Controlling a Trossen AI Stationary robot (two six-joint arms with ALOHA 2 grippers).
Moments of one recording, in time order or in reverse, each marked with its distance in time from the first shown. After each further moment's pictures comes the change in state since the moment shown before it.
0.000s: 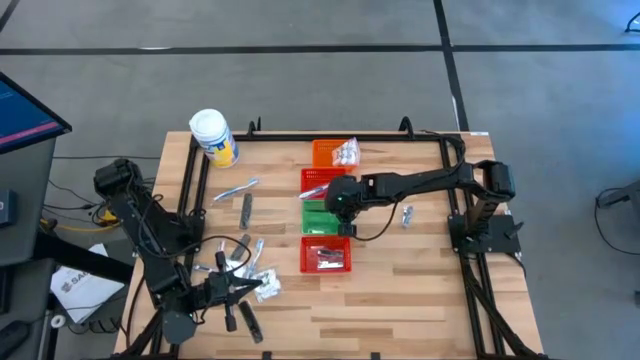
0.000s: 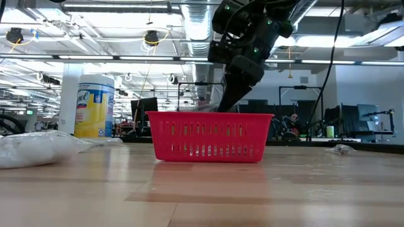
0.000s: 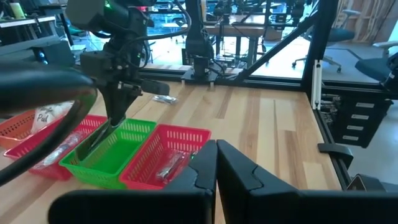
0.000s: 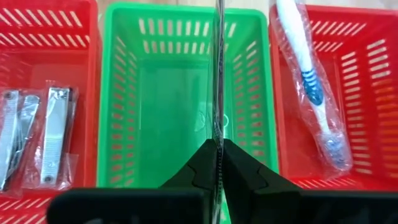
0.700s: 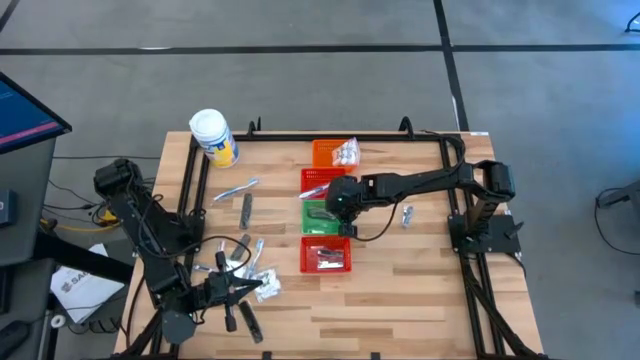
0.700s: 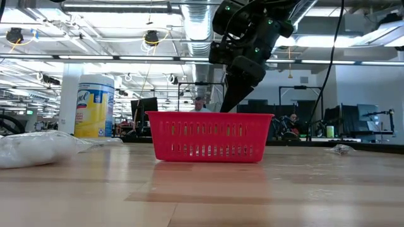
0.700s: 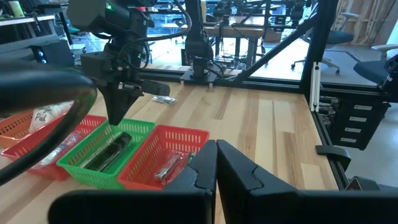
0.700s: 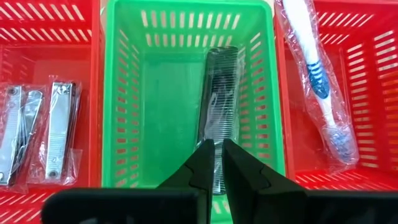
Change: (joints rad) left arm 0.000 0.000 0.000 0.012 0.000 0.000; right arm 0.000 0.000 0.000 -0.017 0.000 0.014
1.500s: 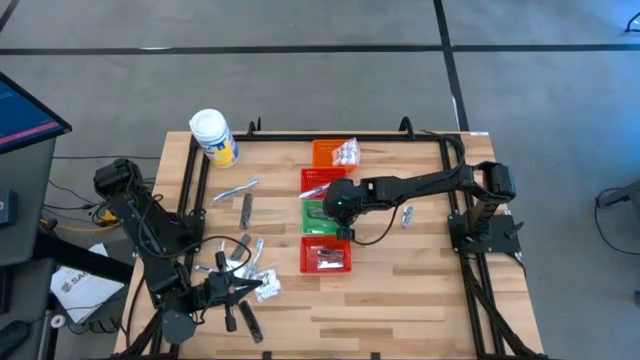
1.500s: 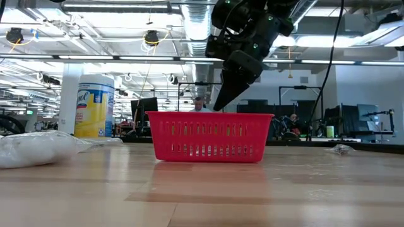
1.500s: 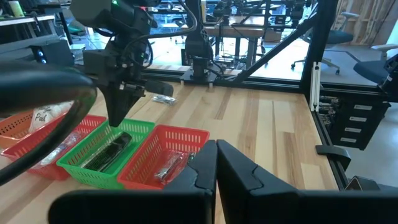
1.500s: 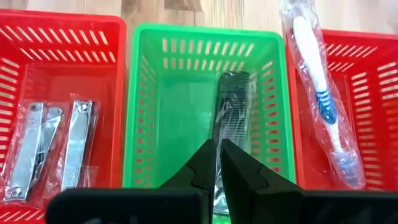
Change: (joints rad) left arm 0.000 0.000 0.000 0.000 0.000 0.000; right arm 0.027 0.000 0.000 0.058 0.000 -0.011
